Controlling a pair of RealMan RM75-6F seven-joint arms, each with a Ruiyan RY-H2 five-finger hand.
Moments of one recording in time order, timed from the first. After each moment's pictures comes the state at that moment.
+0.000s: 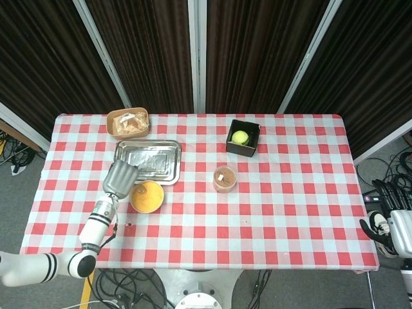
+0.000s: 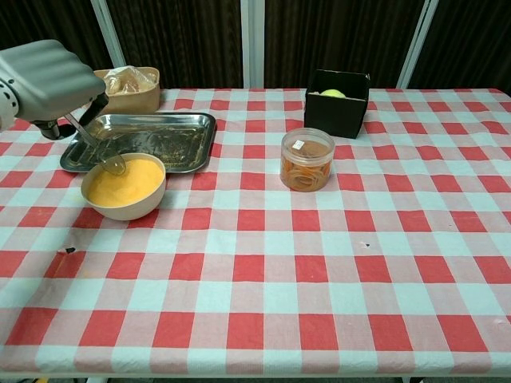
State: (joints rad) left arm -0.82 -1.49 -0.04 -1.56 0.86 1.20 1.20; right arm 0.07 -1.02 0.07 -1.57 -1.52 1.49 0.25
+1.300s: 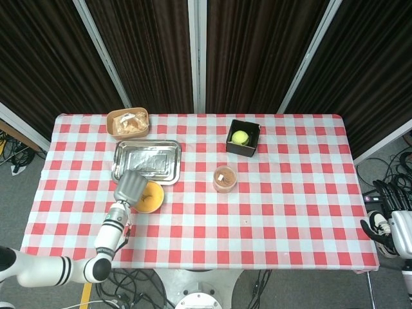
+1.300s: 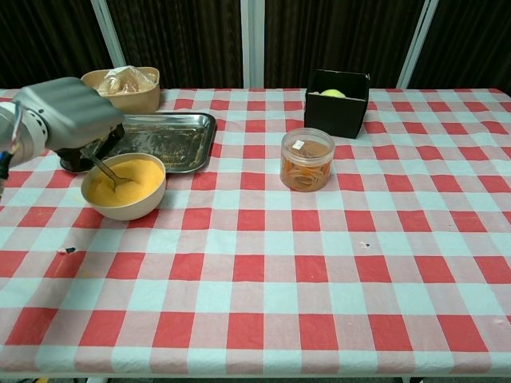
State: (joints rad) left arm -0.83 -1.54 -0.09 -1.65 0.66 1.17 1.25; right arm 0.07 -1.02 0.07 -1.56 -1.53 1.49 0.26
